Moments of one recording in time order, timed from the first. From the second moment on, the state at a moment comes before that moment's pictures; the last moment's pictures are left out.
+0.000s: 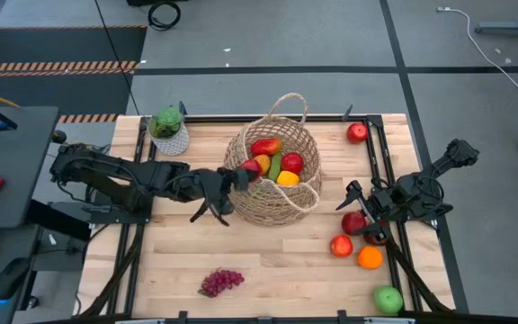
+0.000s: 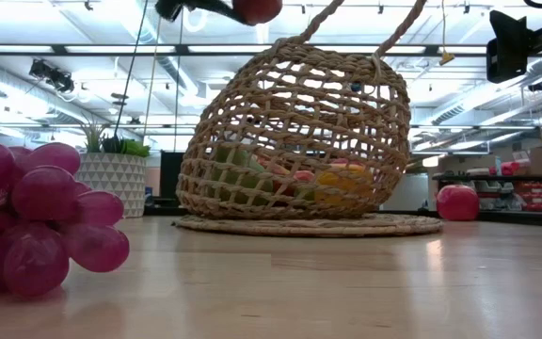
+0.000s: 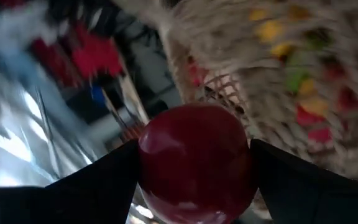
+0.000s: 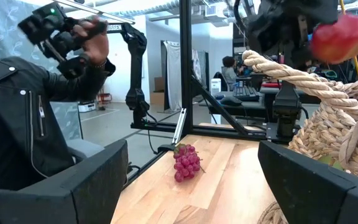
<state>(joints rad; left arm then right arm) -0.20 1.39 1.28 -0.38 -0.63 1.70 0.53 0.18 0.01 0.32 0.11 0.00</state>
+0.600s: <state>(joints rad) -0.06 1.39 1.39 -0.16 -0.64 0.51 0.53 0.18 0.01 0.32 0.11 0.00</state>
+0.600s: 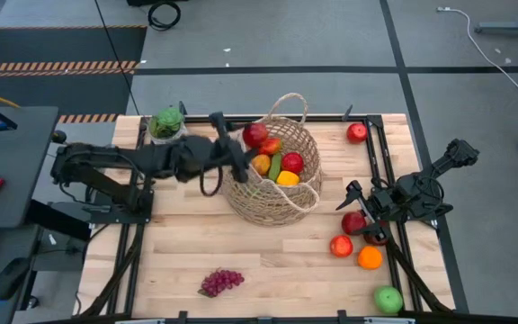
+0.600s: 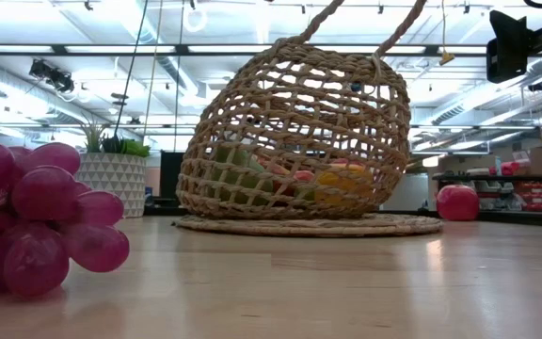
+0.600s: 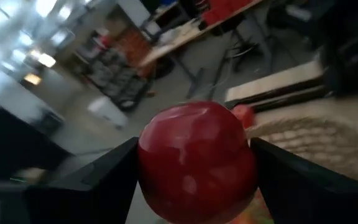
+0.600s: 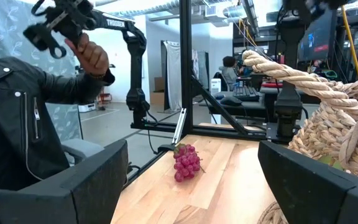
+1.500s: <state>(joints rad) 0.34 1.39 1.60 -0.37 0.13 -0.67 0.53 0.18 0.01 0.32 0.11 0.00</state>
